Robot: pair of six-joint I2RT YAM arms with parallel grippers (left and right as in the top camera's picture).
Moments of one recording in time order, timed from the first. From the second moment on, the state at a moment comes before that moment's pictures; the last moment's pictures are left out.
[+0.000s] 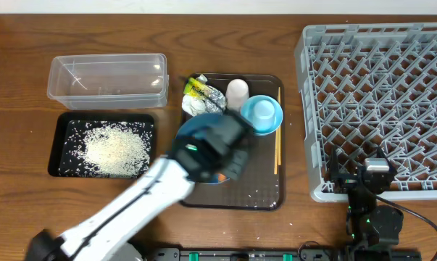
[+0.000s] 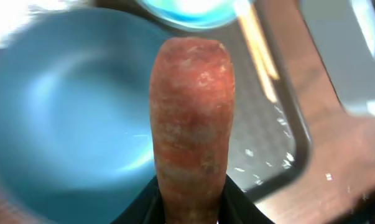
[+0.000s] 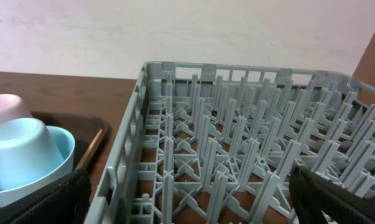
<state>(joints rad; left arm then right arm) -0.73 1.38 1.12 -0.86 0.02 -0.35 -0.03 0.01 0.01 -0.07 0.00 -0.05</state>
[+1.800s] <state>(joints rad) 0.35 1.58 1.12 -0.95 0.21 -0.73 -0.03 0.01 0.01 -0.07 0.00 -0.05</state>
